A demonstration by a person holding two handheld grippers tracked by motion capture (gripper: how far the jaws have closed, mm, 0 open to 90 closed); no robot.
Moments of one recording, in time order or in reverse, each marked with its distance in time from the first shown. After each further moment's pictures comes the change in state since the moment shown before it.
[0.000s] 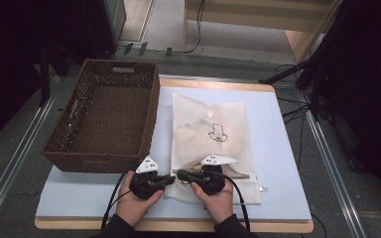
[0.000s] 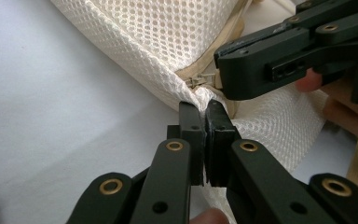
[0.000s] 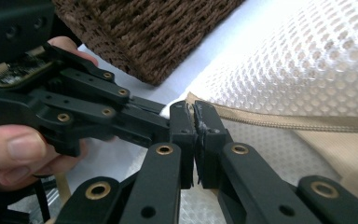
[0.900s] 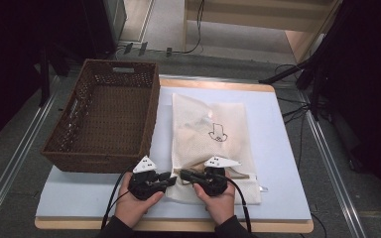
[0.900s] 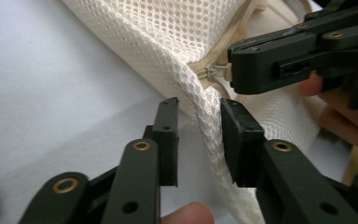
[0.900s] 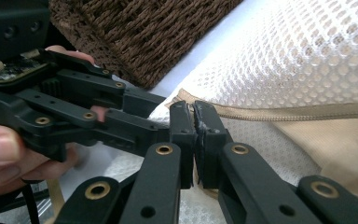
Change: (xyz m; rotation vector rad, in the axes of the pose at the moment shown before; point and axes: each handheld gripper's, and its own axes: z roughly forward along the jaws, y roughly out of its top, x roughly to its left) left arm 0.003 -0.002 -0.003 -0.025 -0.011 -0.046; right arm -0.001 -0.006 -0.006 -0.041 -0.026 -0.001
